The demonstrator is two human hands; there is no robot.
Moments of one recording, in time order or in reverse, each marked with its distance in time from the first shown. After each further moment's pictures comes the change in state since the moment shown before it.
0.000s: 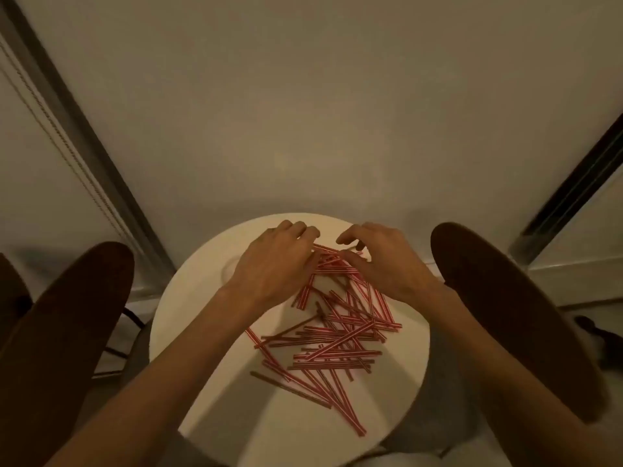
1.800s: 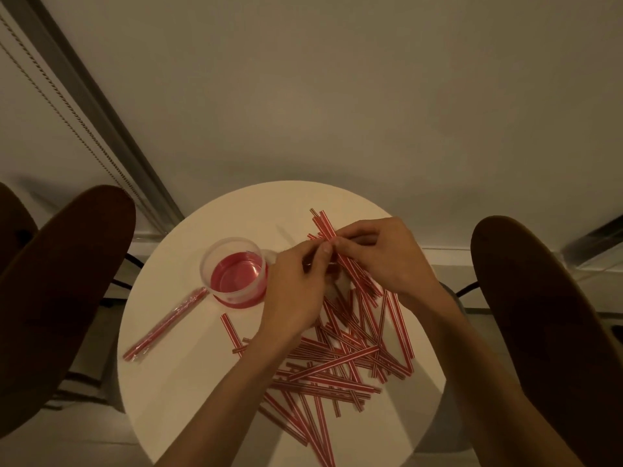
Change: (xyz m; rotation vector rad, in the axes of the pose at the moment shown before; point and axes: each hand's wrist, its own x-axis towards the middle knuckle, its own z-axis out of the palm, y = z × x) left_hand 0.015 0.043 0.069 -1.195 0.165 -0.800; right_hand 0.053 0.018 0.034 0.646 -0.171 0.362
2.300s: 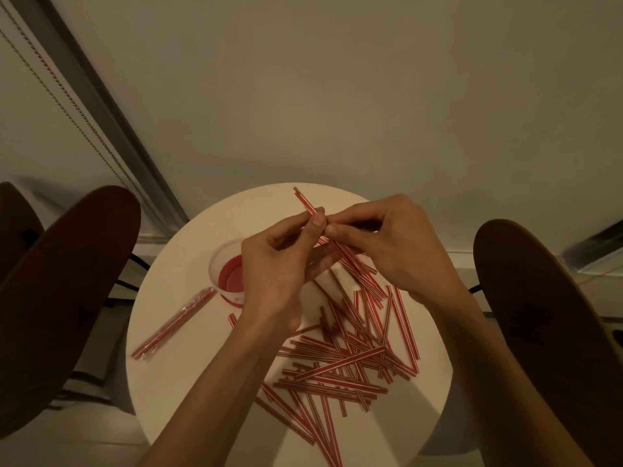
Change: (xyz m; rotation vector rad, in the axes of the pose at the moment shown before) left_hand -0.002 0.038 -0.024 -0.644 0.113 -0.132; right_hand -0.016 -0.056 -0.010 -0.040 -0.027 -0.181
